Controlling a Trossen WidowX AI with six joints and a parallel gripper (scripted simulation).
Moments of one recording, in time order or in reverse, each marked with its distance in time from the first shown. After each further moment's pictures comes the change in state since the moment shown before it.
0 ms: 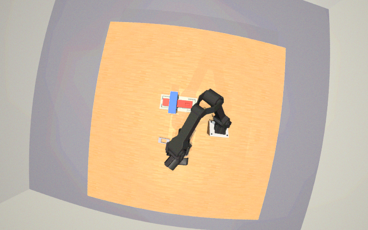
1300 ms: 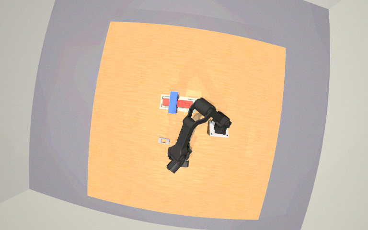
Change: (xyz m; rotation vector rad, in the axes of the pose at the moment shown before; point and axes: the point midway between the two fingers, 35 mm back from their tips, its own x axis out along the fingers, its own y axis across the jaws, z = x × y) arm 0.069 0.028 -0.004 -0.023 -0.007 -0.043
